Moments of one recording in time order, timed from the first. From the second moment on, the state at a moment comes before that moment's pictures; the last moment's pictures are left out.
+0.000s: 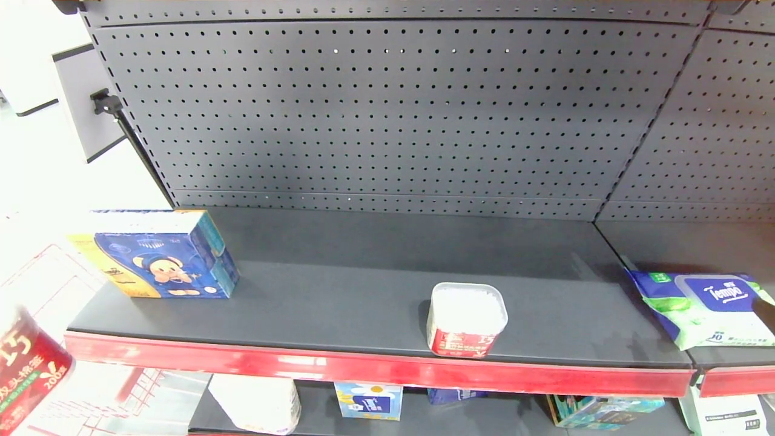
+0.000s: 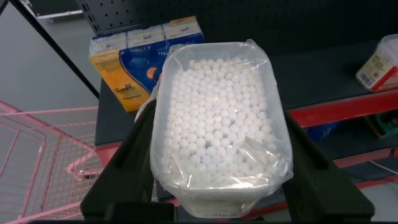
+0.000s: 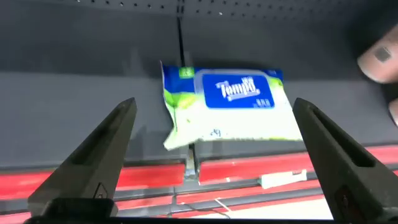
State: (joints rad) left arm -0.07 0.55 -0.66 0.26 -0.13 0.14; right arm 0.00 0.79 -0.39 -0.20 -0.25 -0.14
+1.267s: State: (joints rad) left arm -0.07 0.52 -0.67 0.25 -0.15 0.16; right arm 0.00 0.77 -0.39 -0.21 -0.29 -0.24
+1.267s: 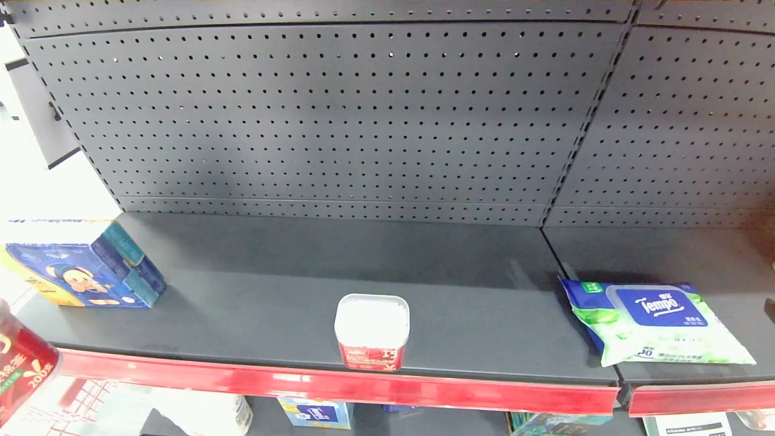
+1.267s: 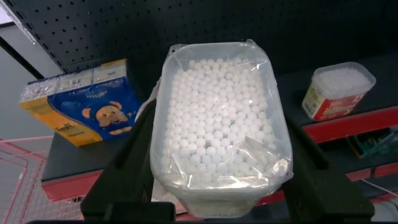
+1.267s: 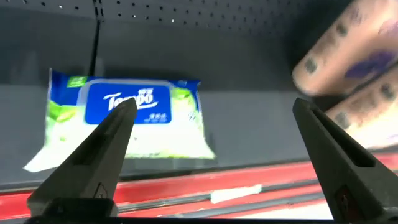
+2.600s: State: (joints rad) left arm -0.26 1.20 -0.76 -0.22 -0.57 0.19; right arm 0.09 0.10 -0.06 0.08 -0.01 -0.10
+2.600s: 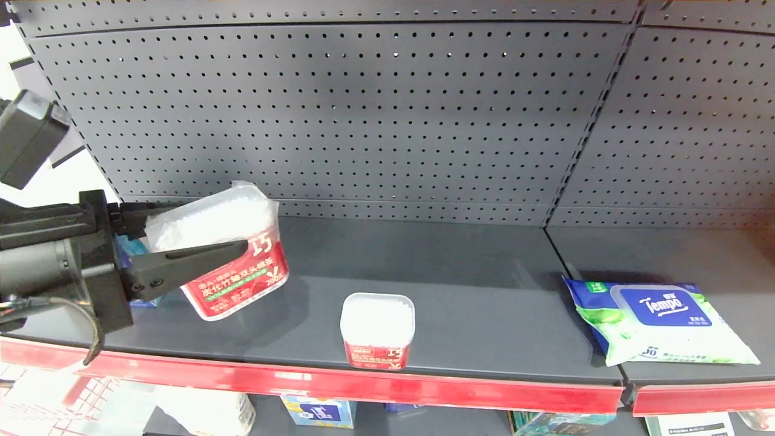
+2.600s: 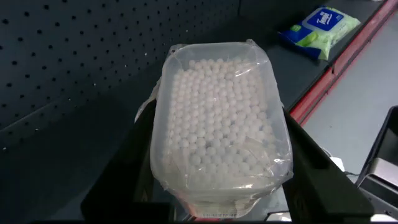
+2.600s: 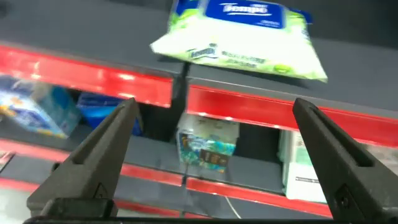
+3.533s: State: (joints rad) left arm -0.28 1.51 -0.95 -0.22 -0.74 0.34; right arm 0.08 0.09 -0.12 0.09 -0.01 -0.13
